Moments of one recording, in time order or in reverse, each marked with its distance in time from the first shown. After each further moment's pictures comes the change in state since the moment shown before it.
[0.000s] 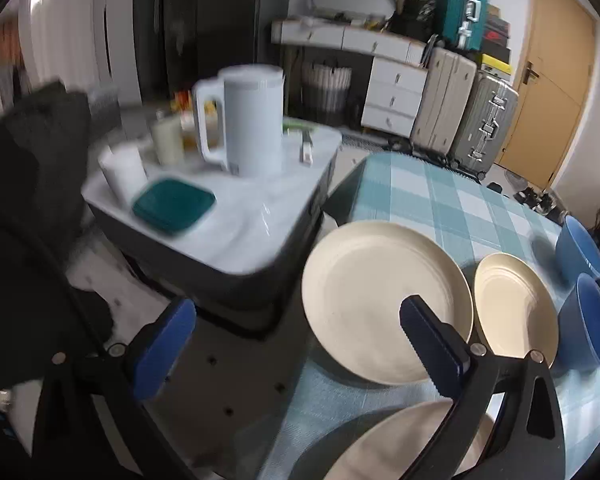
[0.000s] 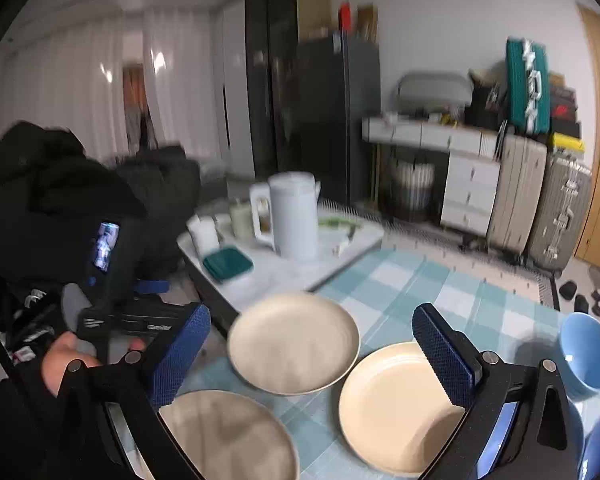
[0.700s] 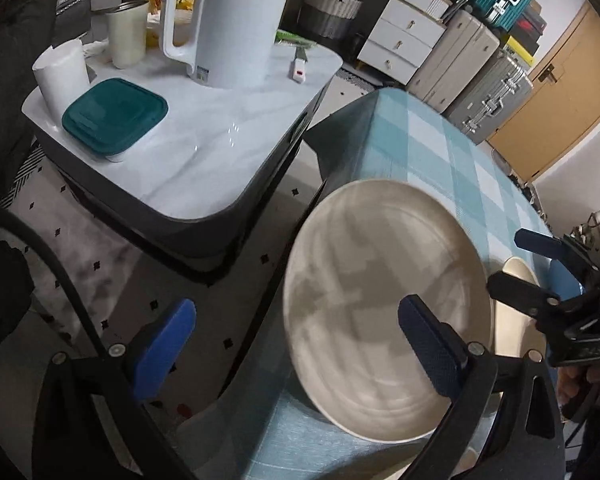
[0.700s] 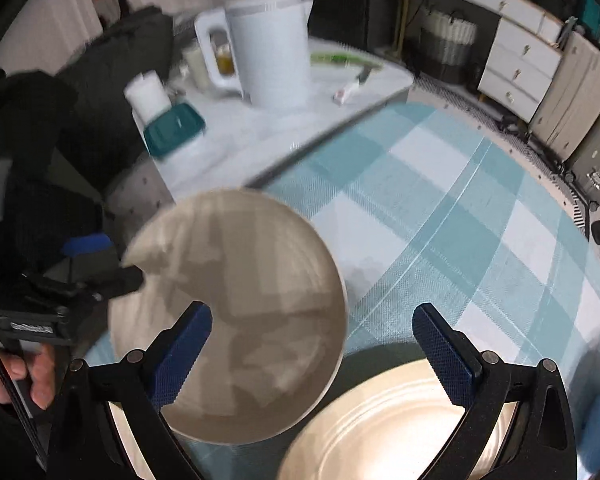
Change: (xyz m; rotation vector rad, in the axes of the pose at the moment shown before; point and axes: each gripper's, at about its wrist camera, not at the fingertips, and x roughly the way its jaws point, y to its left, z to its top) left arm 0.101 0.010 0.014 -0.120 0.284 -0.138; right arm 0.238 -0.050 -0.018 -0.047 0.602 0.041
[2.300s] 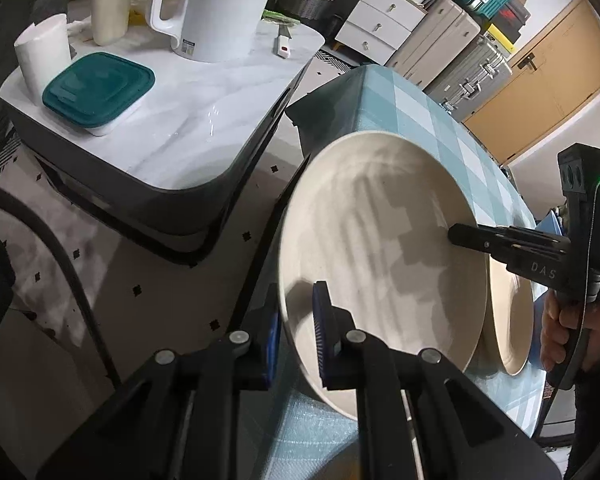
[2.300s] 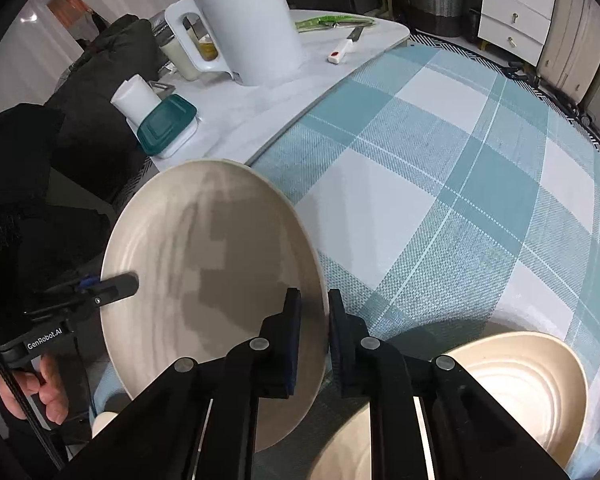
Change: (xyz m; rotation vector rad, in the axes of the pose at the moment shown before) left arm 0.002 0.015 -0.012 0.024 0.060 -0.114; right arm 0.015 -0.014 -0.008 0.167 0.042 0.146
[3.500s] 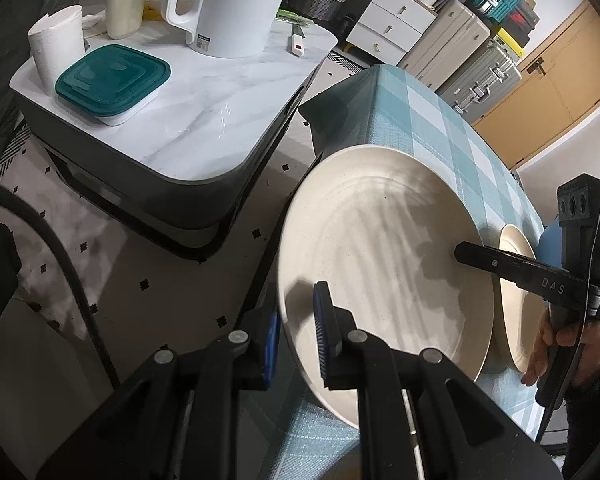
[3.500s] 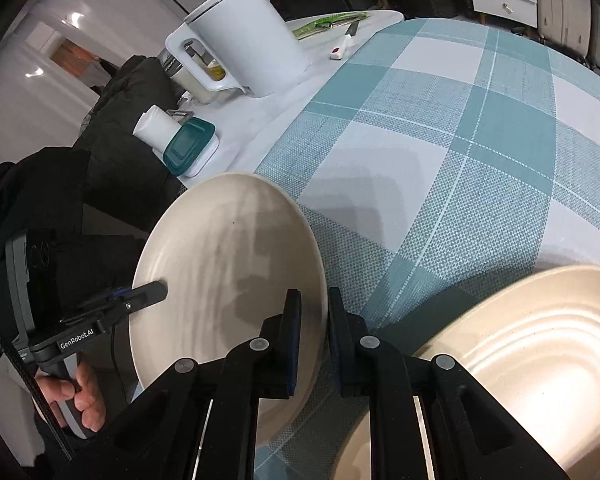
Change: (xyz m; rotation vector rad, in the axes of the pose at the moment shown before) left arm 0.004 0.011 -0.004 -0.027 -0.001 0.029; right arm 0.015 -0.016 -0.028 0.105 -0.054 0.162
